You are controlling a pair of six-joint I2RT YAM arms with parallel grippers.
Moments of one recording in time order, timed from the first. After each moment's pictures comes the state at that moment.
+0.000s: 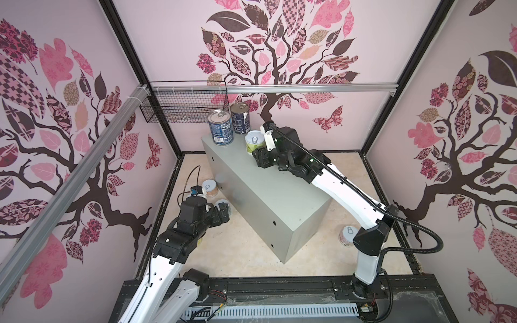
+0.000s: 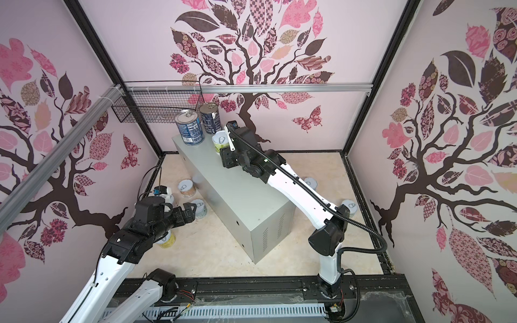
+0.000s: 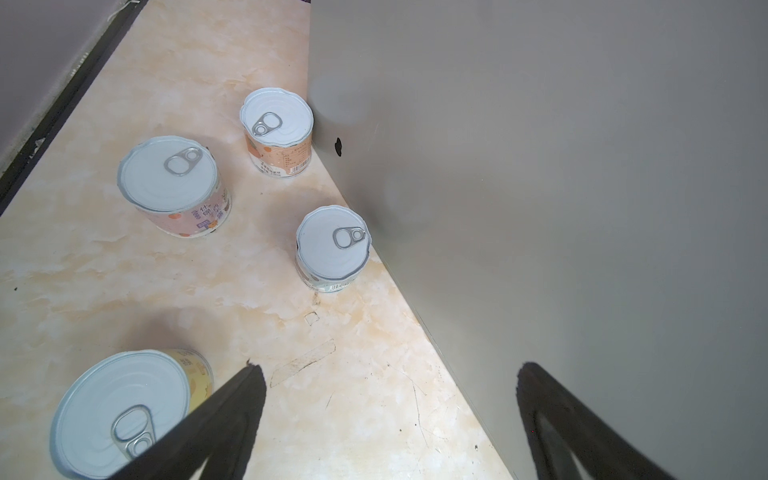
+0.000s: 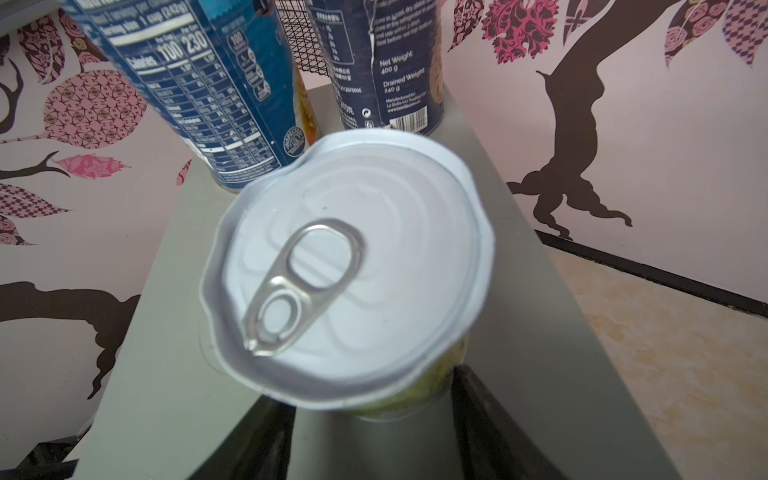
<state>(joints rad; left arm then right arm) -0.34 0.72 0.86 -0.81 -0.12 -0.47 0.78 1.89 2.14 -0.67 0.13 0.27</state>
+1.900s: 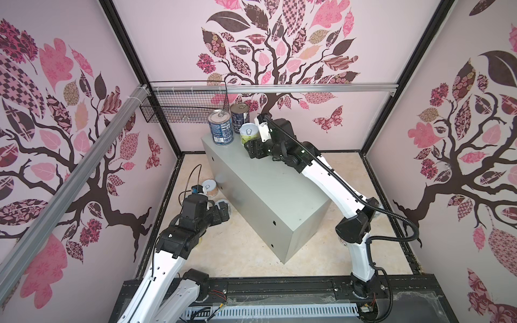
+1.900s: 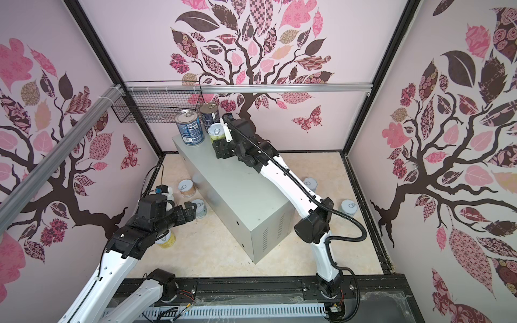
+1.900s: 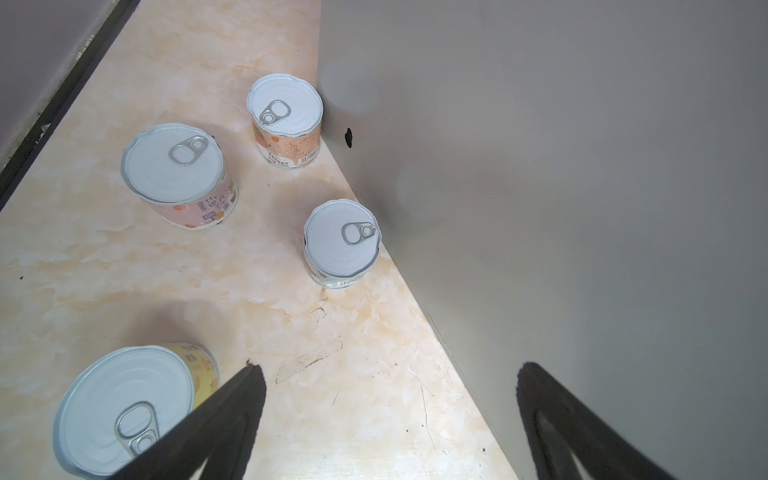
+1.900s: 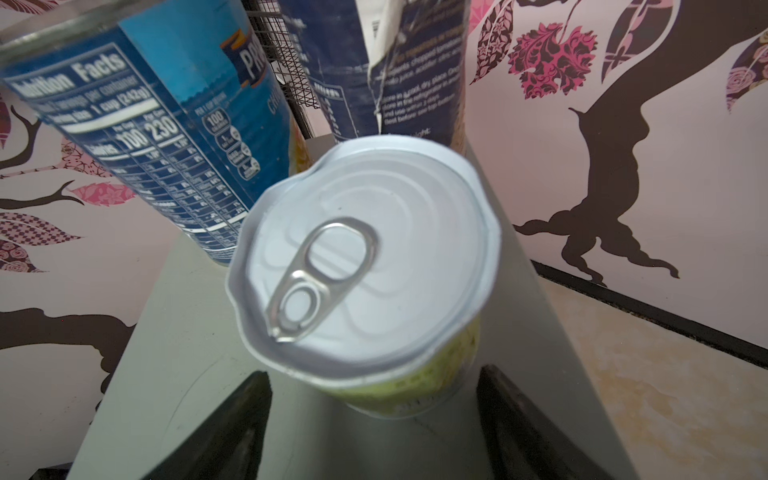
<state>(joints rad) -0.31 0.76 0.86 -0.81 -0.12 -0.47 0.74 2.08 2.39 -0.69 0.03 0.23</state>
